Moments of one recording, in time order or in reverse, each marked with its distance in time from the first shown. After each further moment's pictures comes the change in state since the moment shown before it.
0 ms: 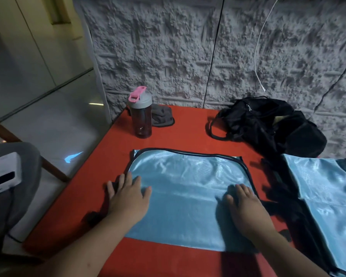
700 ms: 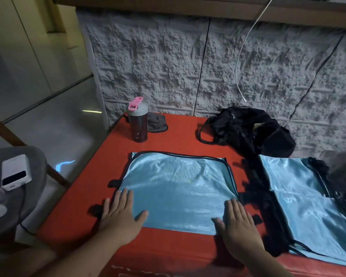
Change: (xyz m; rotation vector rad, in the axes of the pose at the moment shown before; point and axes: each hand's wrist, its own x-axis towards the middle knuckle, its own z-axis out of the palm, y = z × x) left_hand -0.076 -0.025 0.011 0.076 -0.125 0.054; right_hand -0.081 0.021 0.013 -0.164 -0.127 0.024
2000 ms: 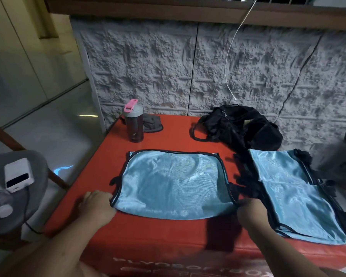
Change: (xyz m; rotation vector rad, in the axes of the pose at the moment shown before) left_hand 0.003 -0.053 -0.042 -0.104 0.125 -0.148; right_hand -0.010 0.016 -0.060 0.501 0.123 0.425
